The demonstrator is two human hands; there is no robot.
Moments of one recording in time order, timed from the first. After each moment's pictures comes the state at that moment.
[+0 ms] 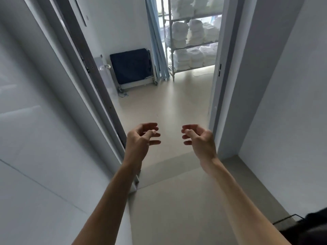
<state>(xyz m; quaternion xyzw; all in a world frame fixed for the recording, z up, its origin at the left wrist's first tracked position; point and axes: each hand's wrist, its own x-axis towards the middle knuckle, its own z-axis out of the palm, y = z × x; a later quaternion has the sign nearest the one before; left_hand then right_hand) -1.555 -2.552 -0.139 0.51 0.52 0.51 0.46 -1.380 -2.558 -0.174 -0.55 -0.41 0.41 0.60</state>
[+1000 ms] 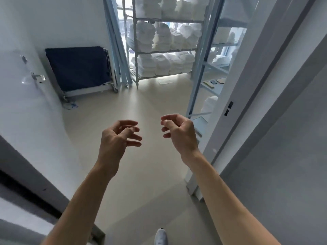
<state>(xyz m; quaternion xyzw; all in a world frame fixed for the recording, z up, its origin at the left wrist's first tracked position) -1.590 -2.009 -0.153 0.53 0.42 0.50 0.55 -1.419 -2.043 -0.142 -0.60 -0.43 0.31 0.60</state>
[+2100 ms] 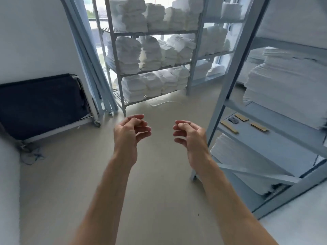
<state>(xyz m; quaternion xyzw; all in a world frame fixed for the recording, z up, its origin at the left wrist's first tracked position) -1.322 -1.298 -0.128 0.39 0.36 0.53 0.65 -1.172 -1.368 -0.141 -0.56 -0.25 0.37 0.70</state>
